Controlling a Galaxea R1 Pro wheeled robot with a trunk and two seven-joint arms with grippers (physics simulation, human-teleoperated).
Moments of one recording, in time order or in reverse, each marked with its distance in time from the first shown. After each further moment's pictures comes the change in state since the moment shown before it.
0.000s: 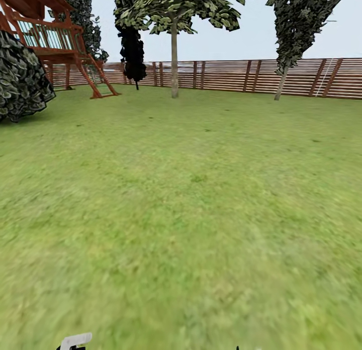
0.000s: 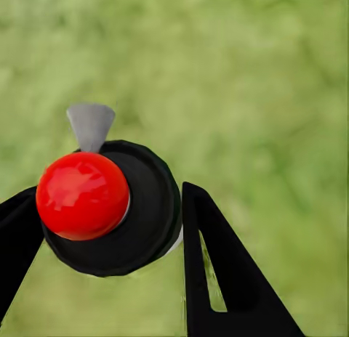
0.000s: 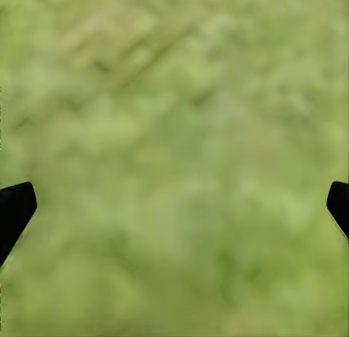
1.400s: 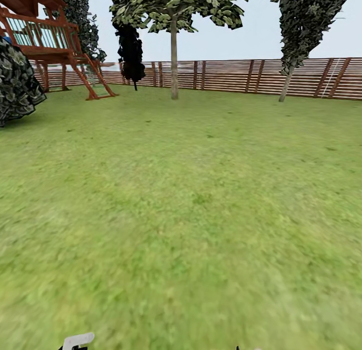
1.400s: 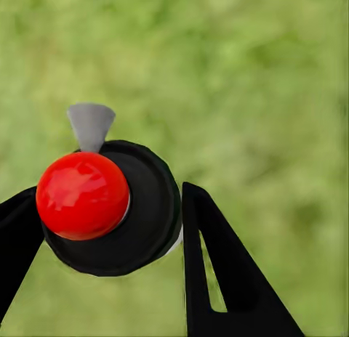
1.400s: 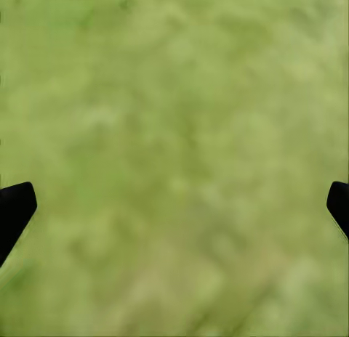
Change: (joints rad) left arm 0.000 -0.011 0.002 0.000 0.000 0.000 0.000; right arm 0.000 0.000 0.000 0.000 0.000 0.000 0.000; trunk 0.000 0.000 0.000
